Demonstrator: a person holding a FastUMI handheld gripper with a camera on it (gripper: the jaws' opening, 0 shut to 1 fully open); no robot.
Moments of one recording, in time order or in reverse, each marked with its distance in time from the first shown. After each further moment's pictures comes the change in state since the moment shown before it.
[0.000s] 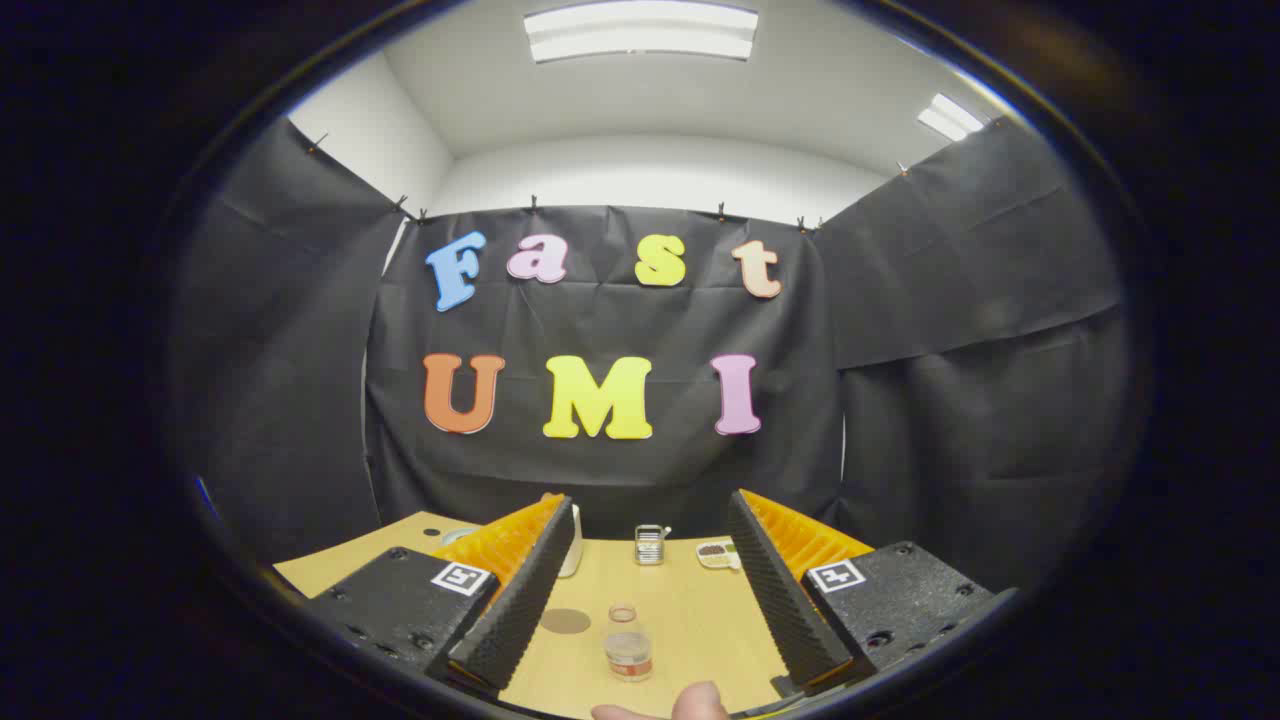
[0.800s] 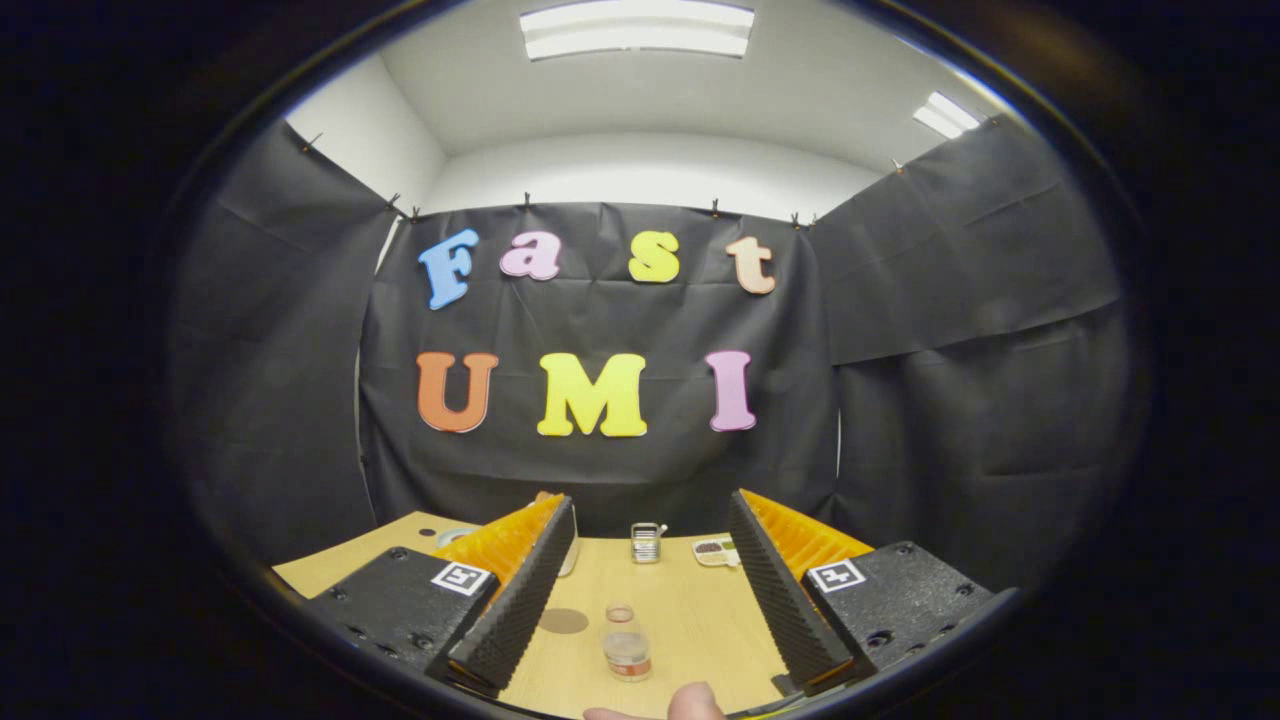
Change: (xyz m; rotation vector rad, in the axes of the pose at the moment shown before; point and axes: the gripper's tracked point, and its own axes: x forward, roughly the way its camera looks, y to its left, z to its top) arm 0.005 -0.001 0.001 0.005 0.001 -0.020
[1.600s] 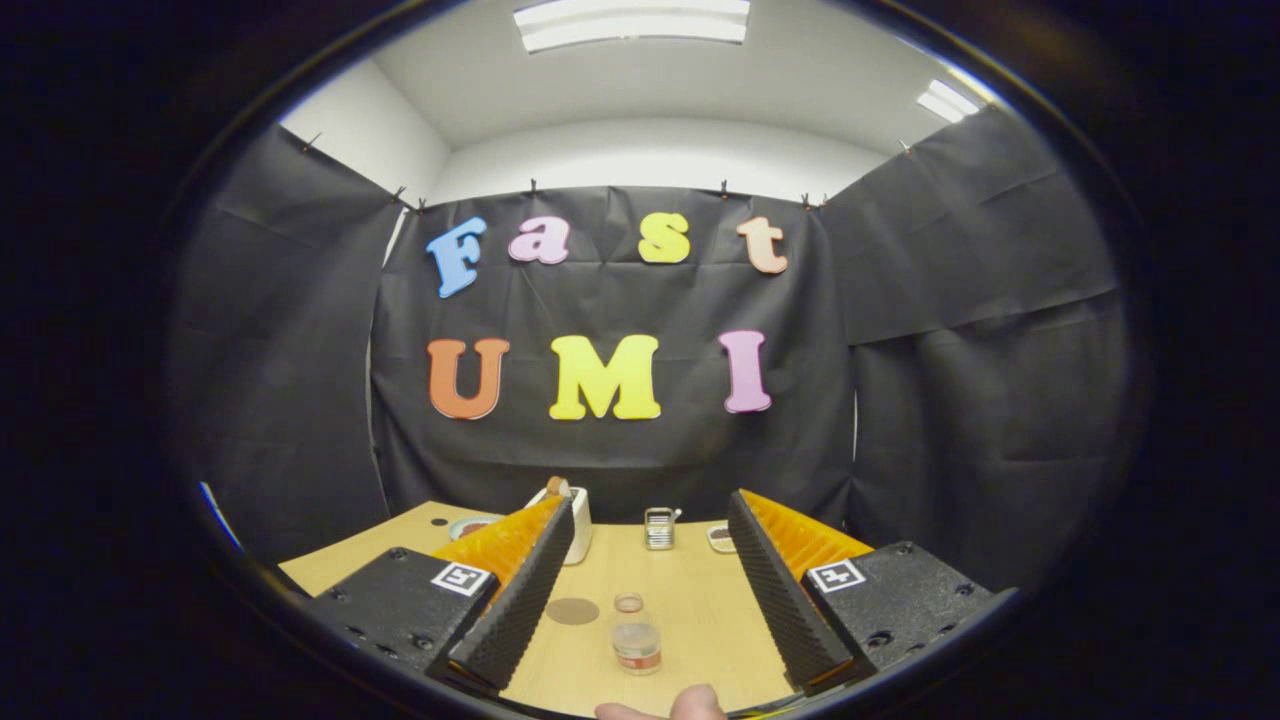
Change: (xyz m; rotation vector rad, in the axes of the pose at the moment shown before) arm 0.013 0.003 -0.034 0.013 0.066 0.052
